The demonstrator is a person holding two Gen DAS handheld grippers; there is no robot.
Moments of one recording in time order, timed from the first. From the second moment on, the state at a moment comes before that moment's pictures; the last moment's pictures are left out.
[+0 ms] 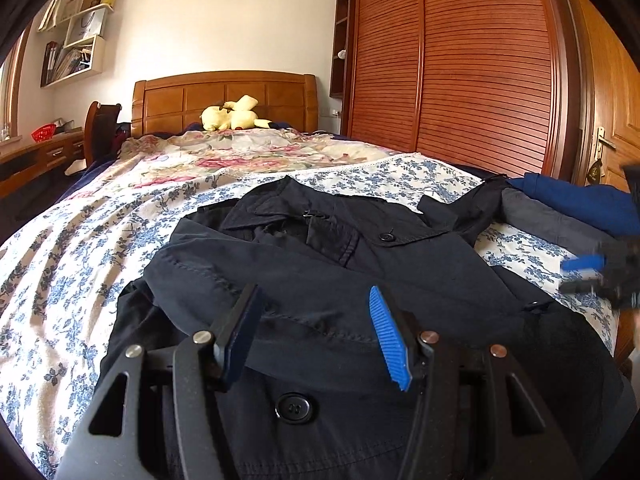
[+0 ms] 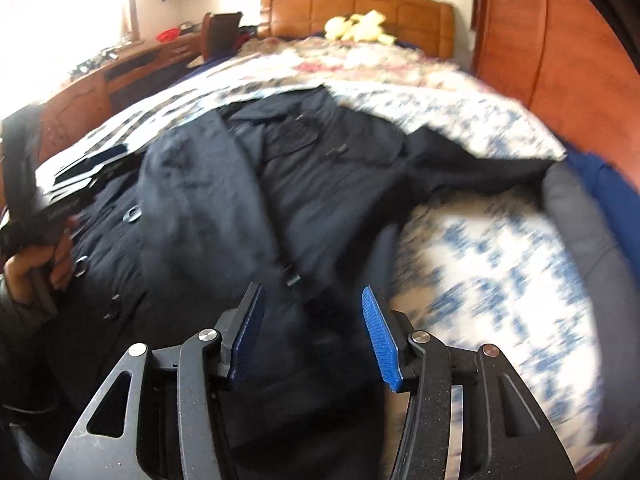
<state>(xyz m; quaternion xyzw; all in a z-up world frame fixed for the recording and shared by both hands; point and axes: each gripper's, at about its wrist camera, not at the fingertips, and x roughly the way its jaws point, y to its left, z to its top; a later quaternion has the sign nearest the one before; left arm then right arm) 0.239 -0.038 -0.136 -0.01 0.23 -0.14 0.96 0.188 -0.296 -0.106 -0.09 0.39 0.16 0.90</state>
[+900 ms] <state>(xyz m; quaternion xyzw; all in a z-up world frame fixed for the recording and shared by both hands) 0.237 -0.039 -0.137 -0.01 0.22 -0.14 0.97 0.379 -0.398 -0.119 -0.02 0.42 0.01 0.91</state>
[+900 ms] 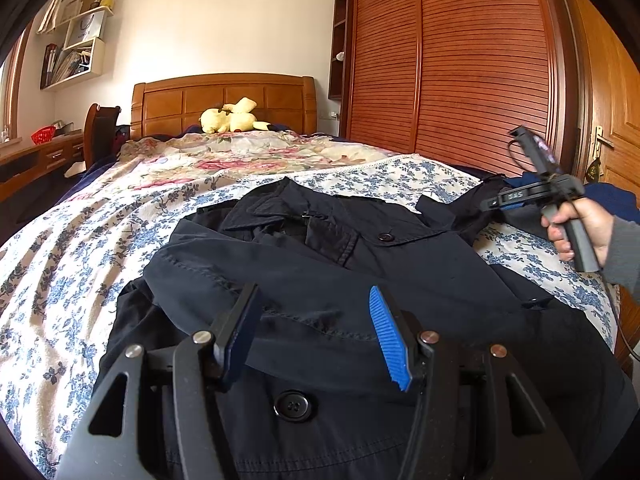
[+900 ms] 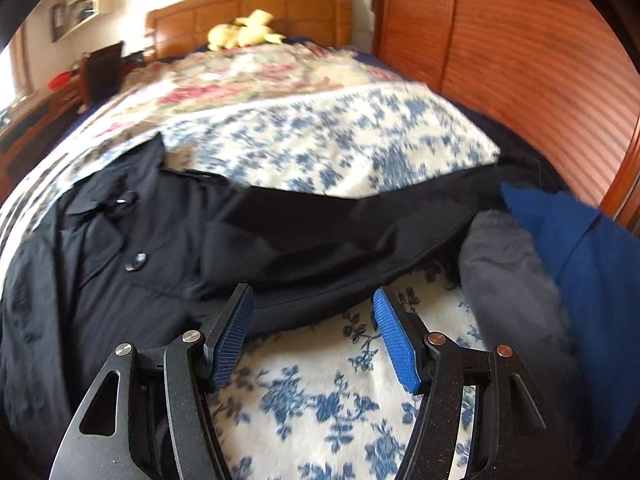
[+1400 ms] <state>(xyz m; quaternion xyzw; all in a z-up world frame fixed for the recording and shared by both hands) 0.239 -0.042 -0.140 -0.01 0.23 -0.14 0.96 0.425 -0.402 -0.156 0.03 0.48 0.01 0.88</state>
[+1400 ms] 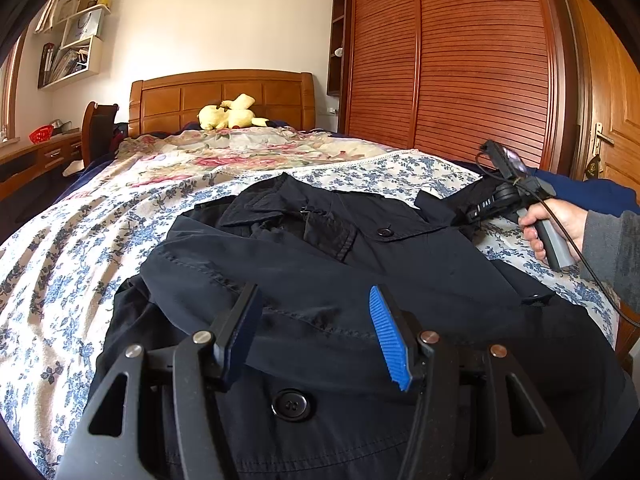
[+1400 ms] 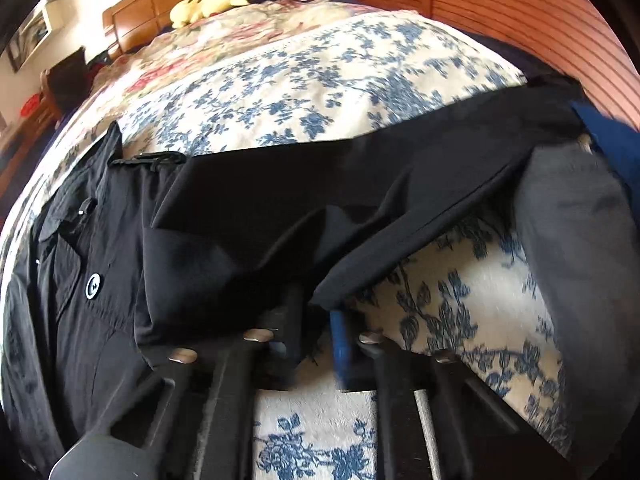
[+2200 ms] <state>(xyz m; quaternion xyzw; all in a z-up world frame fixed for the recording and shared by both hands) 0.238 -0.042 -0.140 0.00 0.23 -0.14 0.96 0.349 -0.245 -0.110 -0.09 0.43 0.21 0.87</state>
